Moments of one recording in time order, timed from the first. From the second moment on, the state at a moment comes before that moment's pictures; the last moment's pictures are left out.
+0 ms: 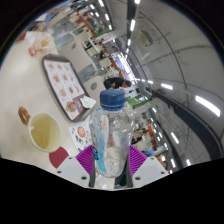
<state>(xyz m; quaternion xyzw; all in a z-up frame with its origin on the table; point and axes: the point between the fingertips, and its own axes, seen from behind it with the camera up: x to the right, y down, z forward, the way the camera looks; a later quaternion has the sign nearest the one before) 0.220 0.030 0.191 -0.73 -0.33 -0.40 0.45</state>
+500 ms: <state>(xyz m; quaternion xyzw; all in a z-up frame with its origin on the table) 0.208 0.047 0.087 -0.86 -0.03 -0.01 0.51</state>
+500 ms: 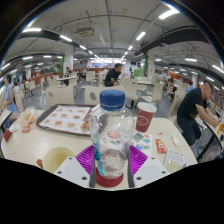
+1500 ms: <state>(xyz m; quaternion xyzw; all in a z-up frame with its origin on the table) 0.197 -0.130 0.111 -0.91 0.01 -0.03 0.40</state>
